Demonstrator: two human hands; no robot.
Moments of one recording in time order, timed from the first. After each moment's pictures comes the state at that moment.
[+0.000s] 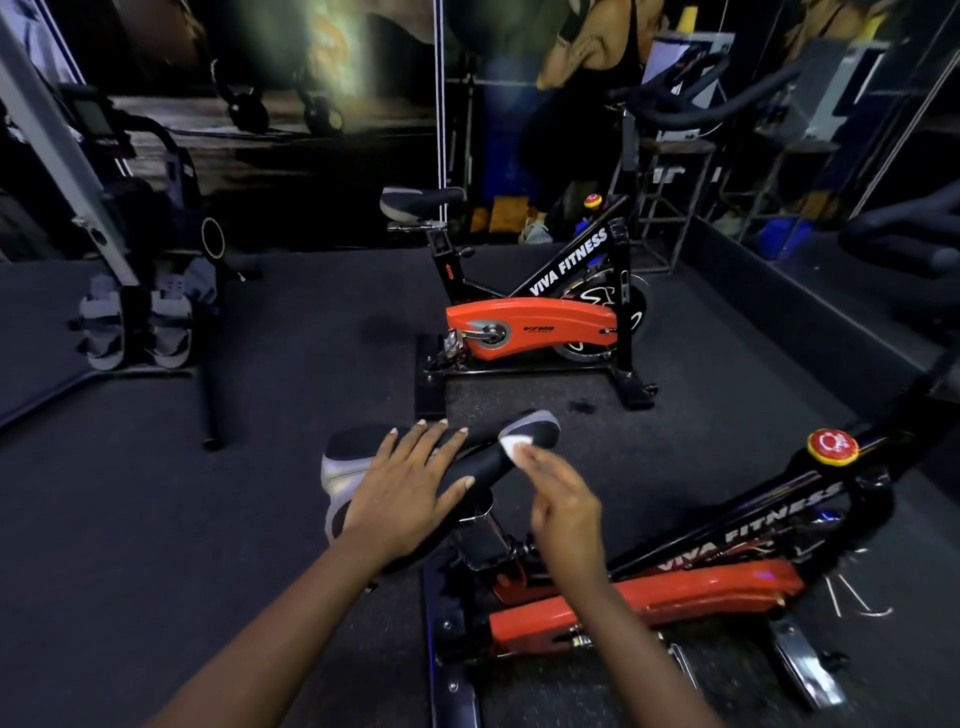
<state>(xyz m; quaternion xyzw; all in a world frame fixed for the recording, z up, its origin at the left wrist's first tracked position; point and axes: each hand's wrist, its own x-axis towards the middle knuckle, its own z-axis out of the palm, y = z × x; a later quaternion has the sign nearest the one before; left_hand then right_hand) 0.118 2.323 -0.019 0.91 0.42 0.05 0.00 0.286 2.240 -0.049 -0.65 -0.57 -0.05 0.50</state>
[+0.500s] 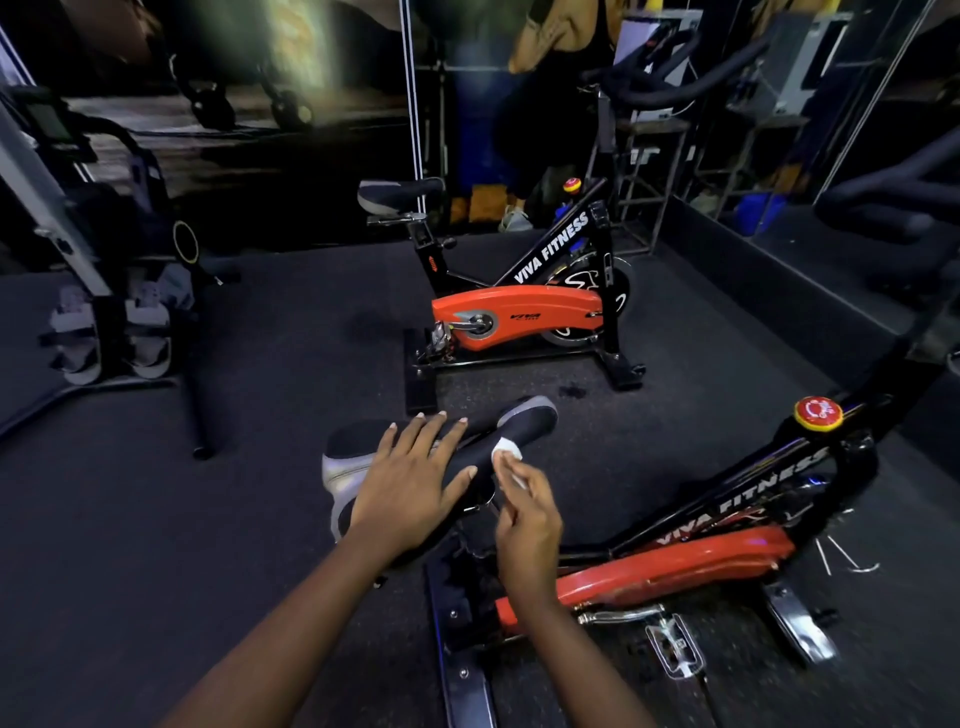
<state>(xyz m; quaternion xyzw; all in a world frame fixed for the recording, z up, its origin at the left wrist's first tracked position) 0.118 2.322 -0.017 0.91 0.42 0.06 0.01 0.228 2.243 -0.077 -0.68 -0.46 -0.01 0.57</state>
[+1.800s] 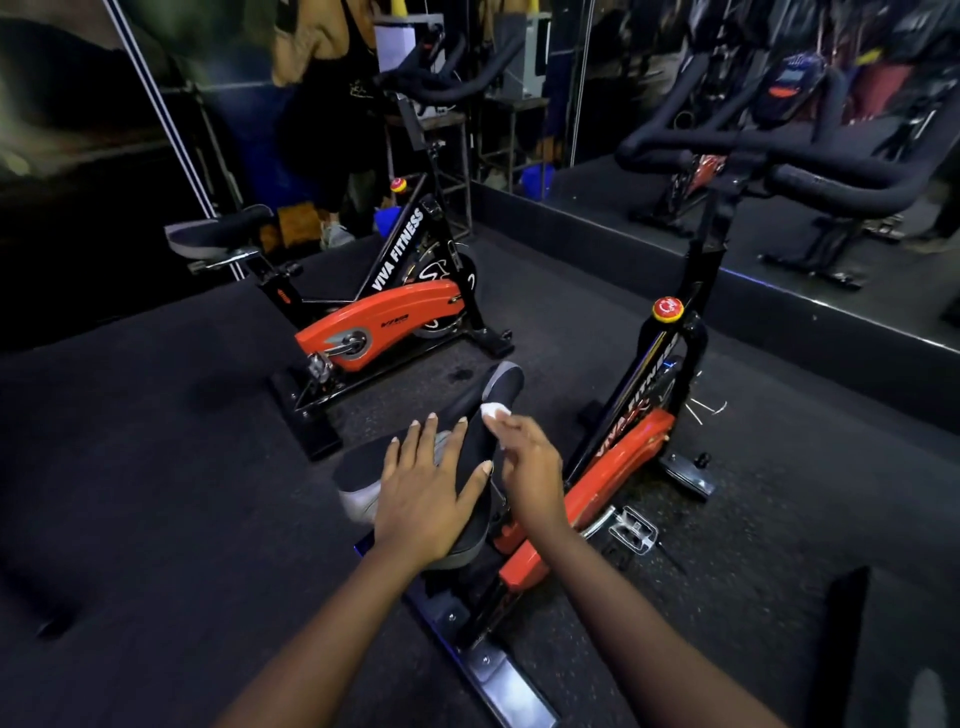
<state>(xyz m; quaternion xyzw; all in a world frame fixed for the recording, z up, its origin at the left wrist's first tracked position) 0.080 2.341 -0.014 0.96 0.26 0.06 0.08 0.182 2.256 -0.044 -0.79 -0.35 0.00 0.50</state>
